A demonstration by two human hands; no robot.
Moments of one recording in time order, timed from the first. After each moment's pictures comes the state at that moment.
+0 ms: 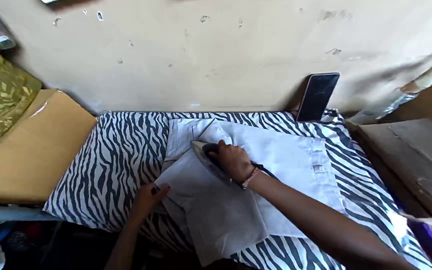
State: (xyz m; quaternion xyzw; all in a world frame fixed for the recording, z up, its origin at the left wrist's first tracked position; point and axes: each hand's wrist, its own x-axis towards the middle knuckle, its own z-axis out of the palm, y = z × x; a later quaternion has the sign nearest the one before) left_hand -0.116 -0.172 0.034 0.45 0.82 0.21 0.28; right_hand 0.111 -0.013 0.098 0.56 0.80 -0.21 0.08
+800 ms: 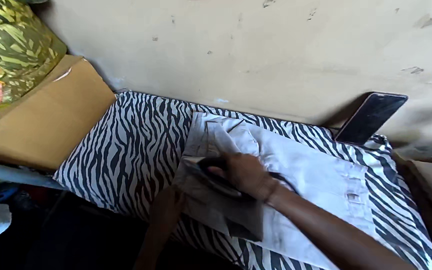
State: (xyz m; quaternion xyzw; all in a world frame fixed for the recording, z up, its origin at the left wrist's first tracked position) left_hand -0.077 -0.188 0.041 0.42 0.85 0.11 0.30; right_hand 0.078 -0.032 0.118 0.40 0.89 -0.17 0.13
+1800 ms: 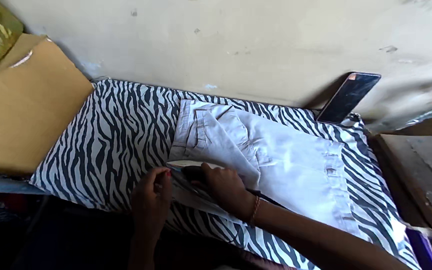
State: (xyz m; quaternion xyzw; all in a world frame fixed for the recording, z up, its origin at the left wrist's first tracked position) left_hand -0.076 -0.210 0.053 0.49 0.76 0.42 0.03; right_hand 0.070 -0.093 0.096 0.42 0.85 -0.25 0.19
